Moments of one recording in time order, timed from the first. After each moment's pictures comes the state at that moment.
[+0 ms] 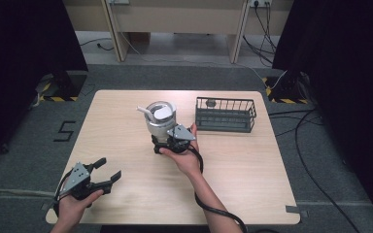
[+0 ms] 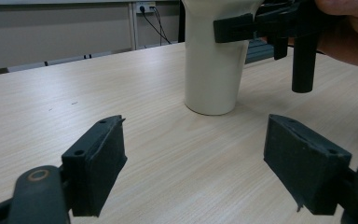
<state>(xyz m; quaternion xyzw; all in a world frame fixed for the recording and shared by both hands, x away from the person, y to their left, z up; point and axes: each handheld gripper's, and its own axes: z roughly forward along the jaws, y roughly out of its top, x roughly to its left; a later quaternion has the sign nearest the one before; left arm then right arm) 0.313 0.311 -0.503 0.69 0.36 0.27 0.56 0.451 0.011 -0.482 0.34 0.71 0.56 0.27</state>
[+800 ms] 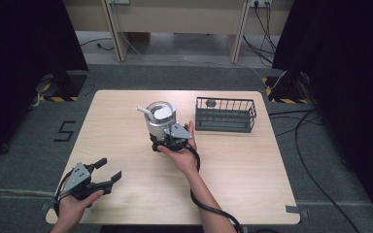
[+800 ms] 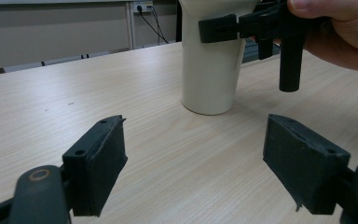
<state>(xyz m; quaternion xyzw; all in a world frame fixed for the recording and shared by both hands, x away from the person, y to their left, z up) 0.313 0.310 -0.504 0.69 0.36 0.27 0.56 0.457 0.019 -0.483 0.33 0.71 0.56 0.28</state>
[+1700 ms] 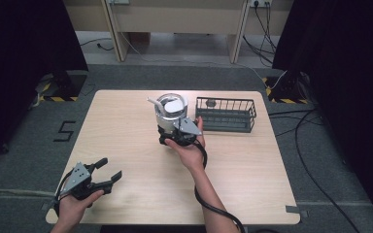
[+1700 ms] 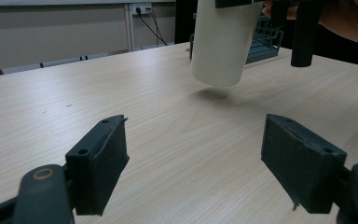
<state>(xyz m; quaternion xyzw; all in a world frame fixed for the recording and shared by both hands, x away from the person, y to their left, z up) 0.313 0.309 -0.503 0.69 0.36 0.27 0.57 0.455 -0.005 -0.453 0.36 0.68 0.56 0.32</state>
